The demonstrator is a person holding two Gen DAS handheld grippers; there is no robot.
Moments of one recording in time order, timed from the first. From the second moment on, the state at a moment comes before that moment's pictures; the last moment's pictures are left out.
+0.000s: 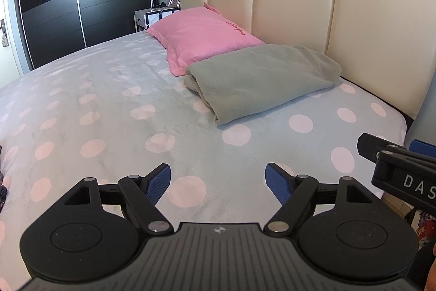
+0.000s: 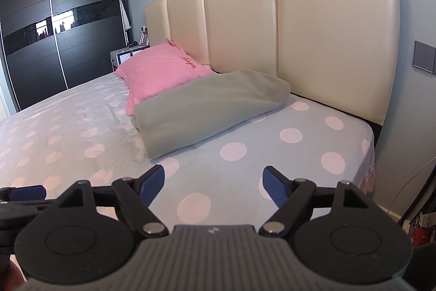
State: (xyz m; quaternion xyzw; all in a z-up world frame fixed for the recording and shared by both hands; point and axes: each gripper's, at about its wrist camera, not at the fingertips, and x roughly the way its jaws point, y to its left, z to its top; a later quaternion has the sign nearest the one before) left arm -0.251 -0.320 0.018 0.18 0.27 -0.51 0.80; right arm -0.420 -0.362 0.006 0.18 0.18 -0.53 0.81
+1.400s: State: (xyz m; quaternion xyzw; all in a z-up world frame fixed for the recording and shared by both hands) left arm -0.269 -0.323 0.015 0.21 0.27 -0.53 0.78; right arm -0.415 -0.360 0.002 0.17 0.18 -0.53 0.81
